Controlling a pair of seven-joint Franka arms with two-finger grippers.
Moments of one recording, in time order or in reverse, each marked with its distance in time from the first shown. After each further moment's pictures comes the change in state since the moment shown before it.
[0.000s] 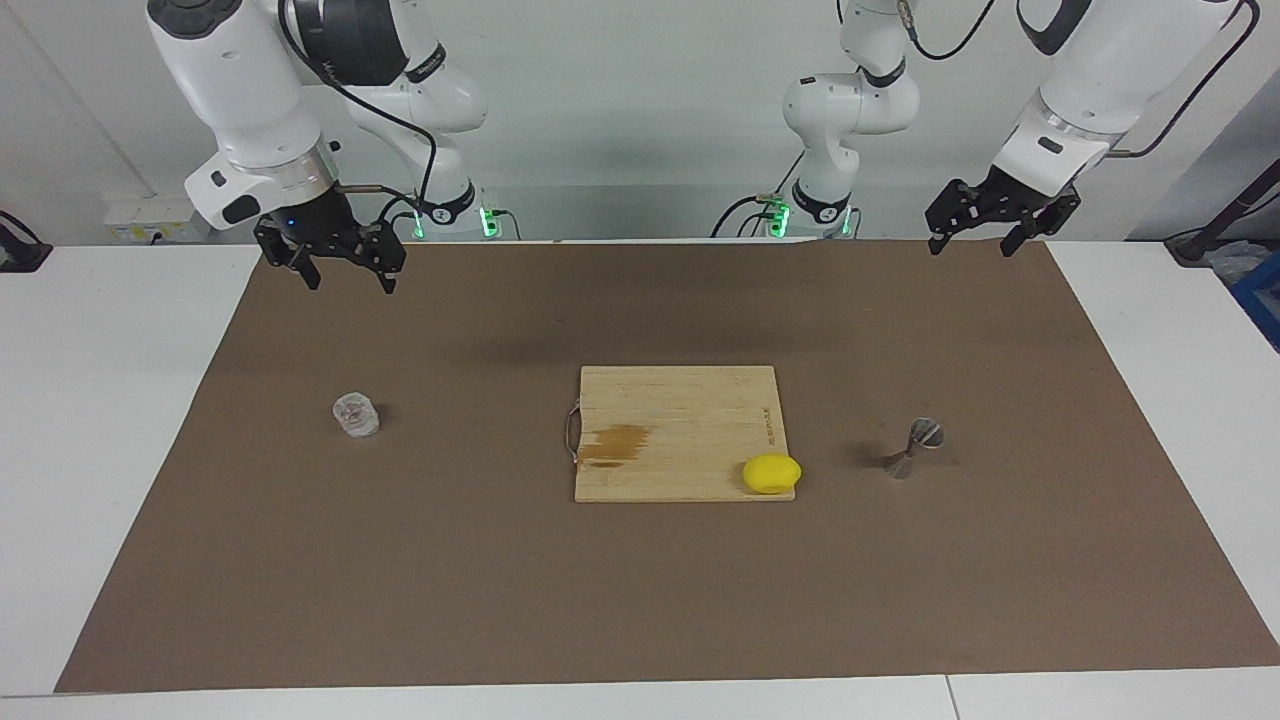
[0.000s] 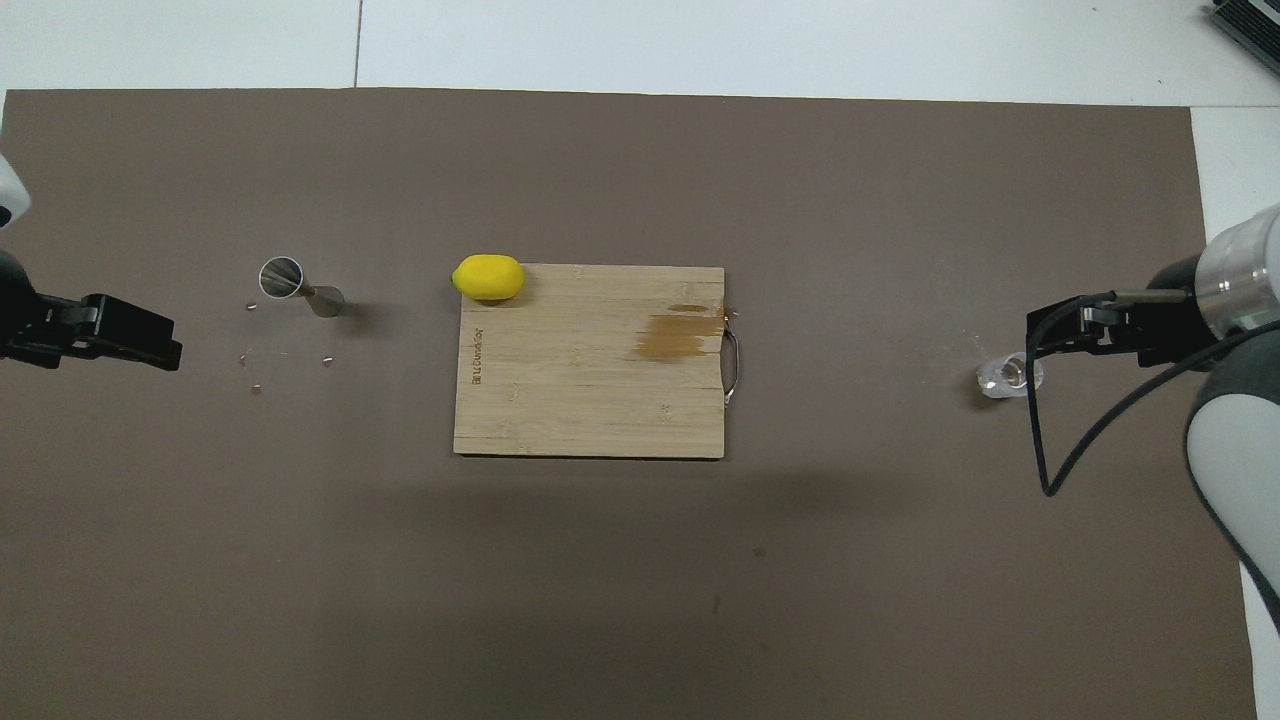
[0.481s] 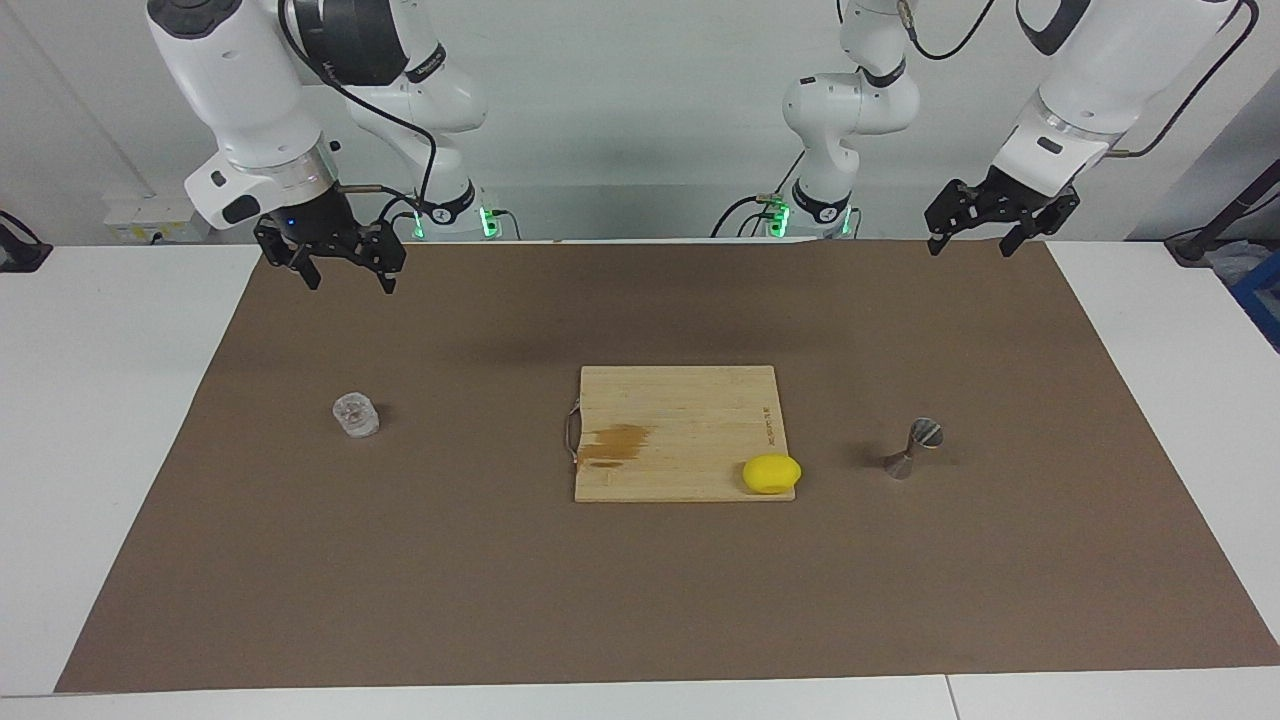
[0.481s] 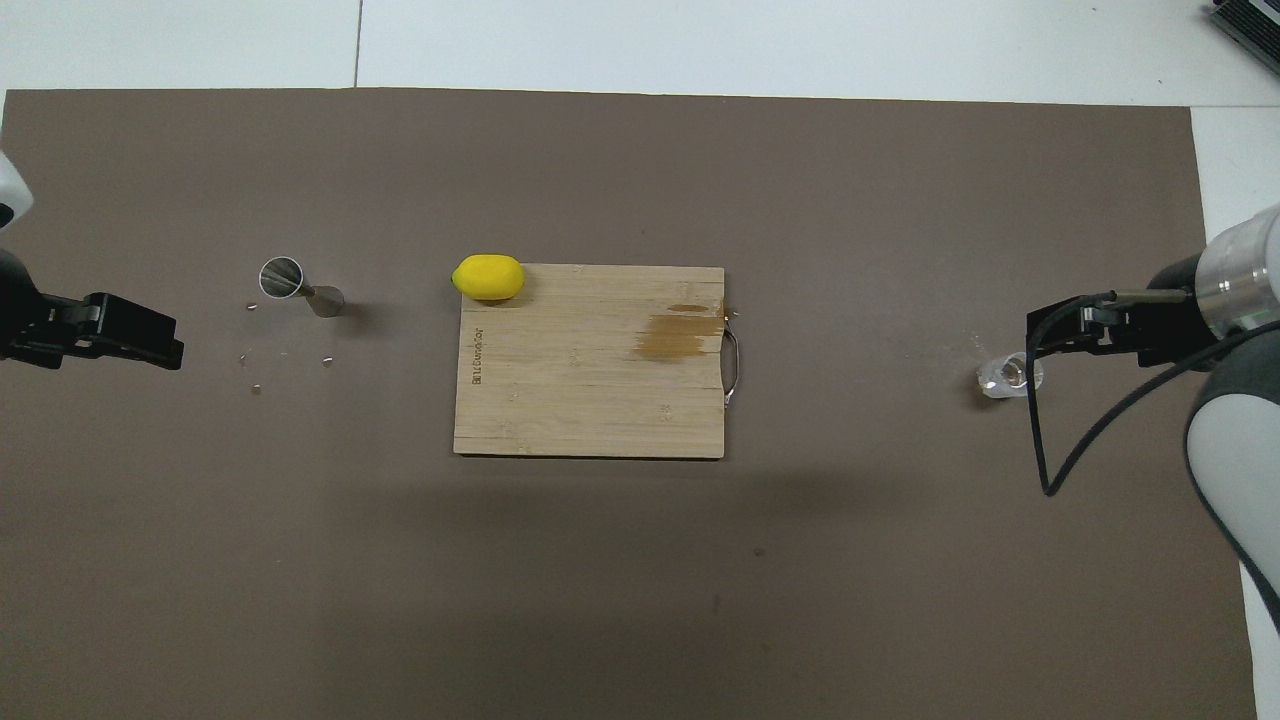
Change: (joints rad) left arm -0.001 0.002 0.004 -0.001 0.000 0.001 -0.005; right arm 0.000 0.000 0.000 0.000 0.000 0.000 0.000
